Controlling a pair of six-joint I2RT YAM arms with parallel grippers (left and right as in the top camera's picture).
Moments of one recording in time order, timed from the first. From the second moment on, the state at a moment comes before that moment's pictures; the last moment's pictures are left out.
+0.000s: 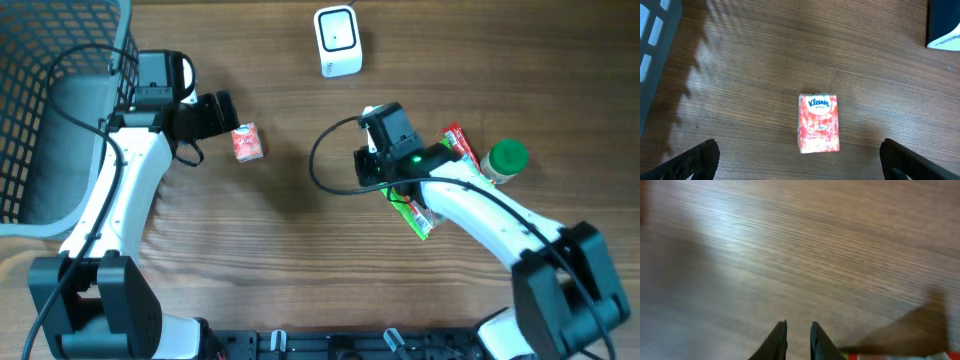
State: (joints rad) left arm -0.01 1.62 1.24 -0.68 0.08 -0.29; right arm 0.52 1.67 0.99 -0.38 0.04 0.24
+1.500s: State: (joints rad) left arm -0.07 1.79 1.18 -0.46 0.20 -0.35; right arm 0.45 1.78 1.19 -0.59 -0.50 0.15
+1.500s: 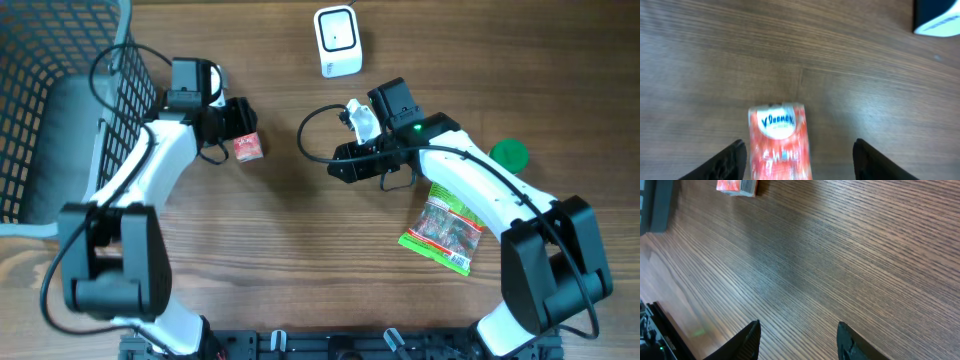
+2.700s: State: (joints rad) left arm -0.46 1.90 1.24 -0.75 0.18 -0.59; right arm 0.27 1.78 1.19 -0.77 -0.52 0.02
